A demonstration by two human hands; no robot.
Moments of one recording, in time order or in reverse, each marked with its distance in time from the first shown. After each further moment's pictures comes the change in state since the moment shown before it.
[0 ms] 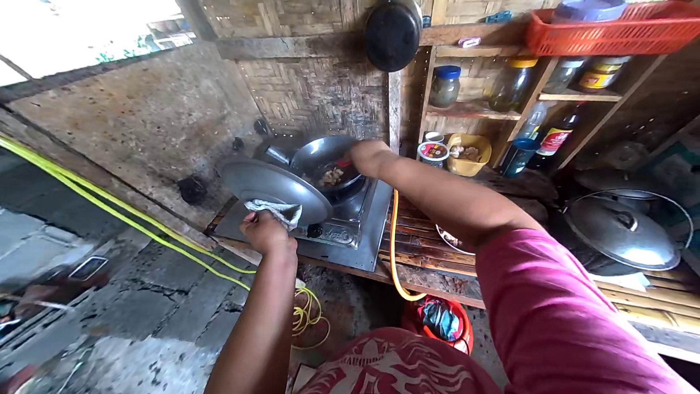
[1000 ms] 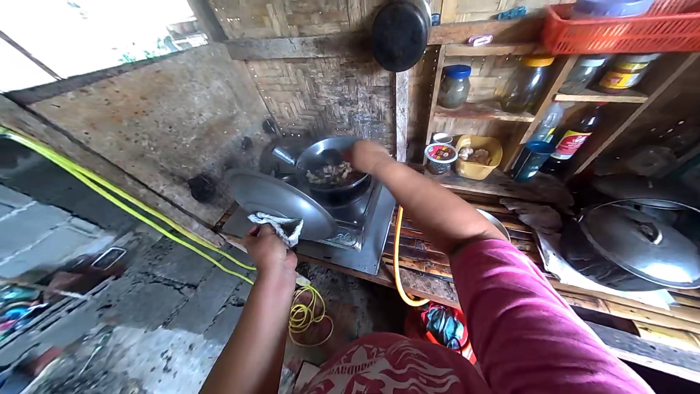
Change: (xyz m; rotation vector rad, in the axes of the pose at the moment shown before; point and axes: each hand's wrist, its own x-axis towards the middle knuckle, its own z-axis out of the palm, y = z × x) left_hand -0.019 0.004 -0.023 -0.035 -0.043 -0.072; right_hand 0.034 0.005 0.015 0.293 -0.008 0.143
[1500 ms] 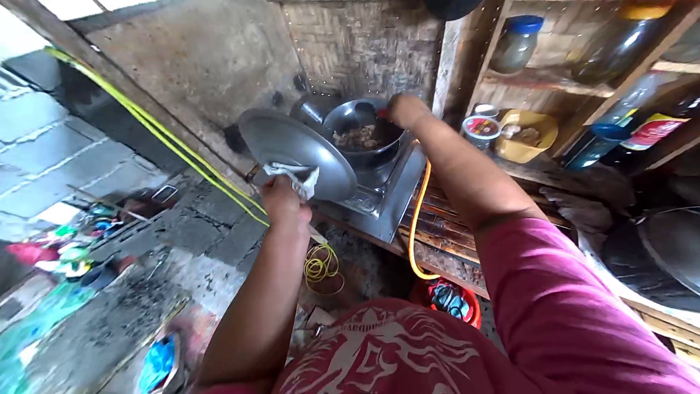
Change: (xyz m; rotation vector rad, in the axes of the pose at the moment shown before) left_hand -0.019 0.027 -0.005 -0.002 0.037 -0.053; right_hand 0.017 0.025 -0.005 0.103 0.054 0.006
